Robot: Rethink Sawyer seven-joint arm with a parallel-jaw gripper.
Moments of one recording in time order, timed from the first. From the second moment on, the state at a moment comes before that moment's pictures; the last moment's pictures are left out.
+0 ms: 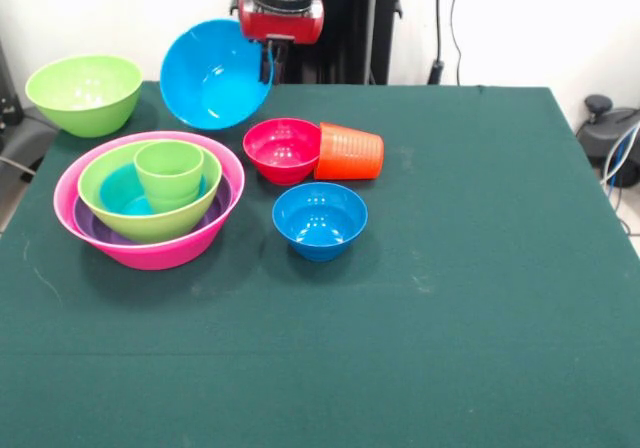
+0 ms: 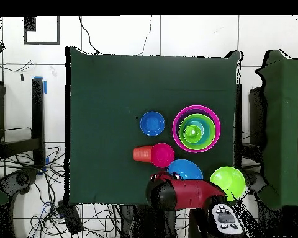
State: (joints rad) arm -0.40 -0.69 -0.06 2.09 -0.49 0.18 1.71
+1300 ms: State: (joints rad) arm -0.12 -0.80 -0.19 2.23 -0.28 0.11 2.05
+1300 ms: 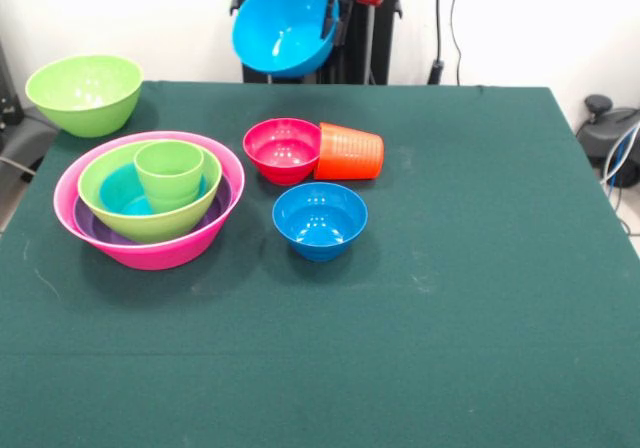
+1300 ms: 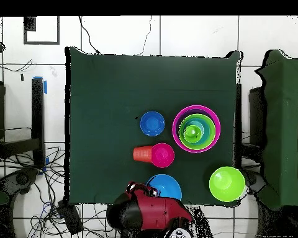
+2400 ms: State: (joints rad) arm 0.00 -0.60 -0.14 2.26 -0.11 -0.14 2.27
